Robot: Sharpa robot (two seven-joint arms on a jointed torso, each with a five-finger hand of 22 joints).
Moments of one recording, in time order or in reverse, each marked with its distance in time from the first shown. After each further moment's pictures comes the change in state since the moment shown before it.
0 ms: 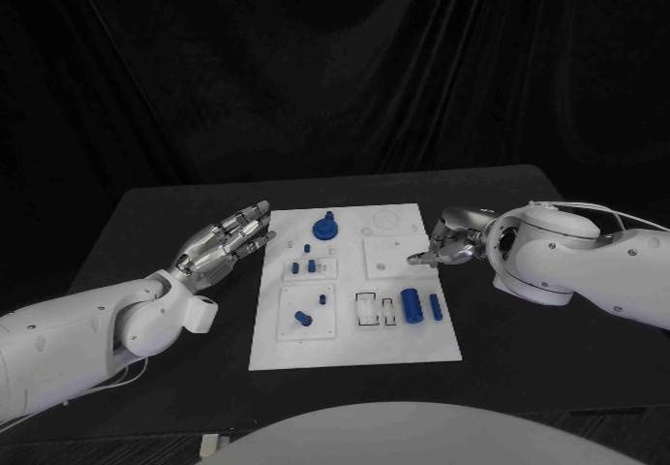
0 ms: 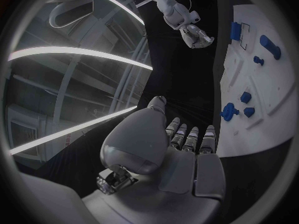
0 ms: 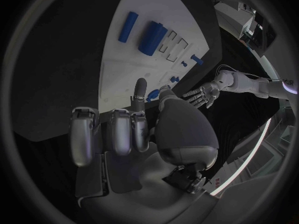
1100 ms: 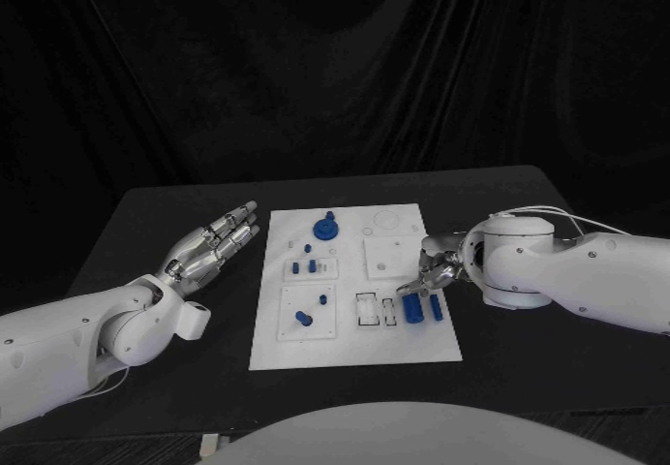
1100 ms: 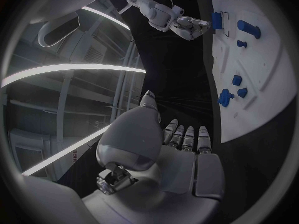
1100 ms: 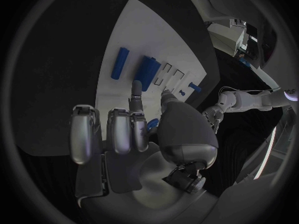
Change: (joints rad) left arm 0.000 -0.061 0.000 0.068 -0.111 -0.168 0.002; left_hand -0.133 -0.053 -0.117 0.037 -0.278 -0.034 -0.056 -0.060 -0.010 -0.027 -0.088 -0.020 -0.005 -0.006 -0.105 -0.004 -0.003 -0.047 -0.011 -0.182 -0.004 -0.023; right arm -0.031 0.099 0.000 -0.040 0.019 0.254 -0.075; right_hand -0.089 0.030 0.000 0.000 -0.028 -0.025 0.038 -0.187 -0.137 -0.002 0.020 0.000 0.000 0.000 0.009 -0.021 -0.017 0.001 0.000 0.007 -0.042 0.000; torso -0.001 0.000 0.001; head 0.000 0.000
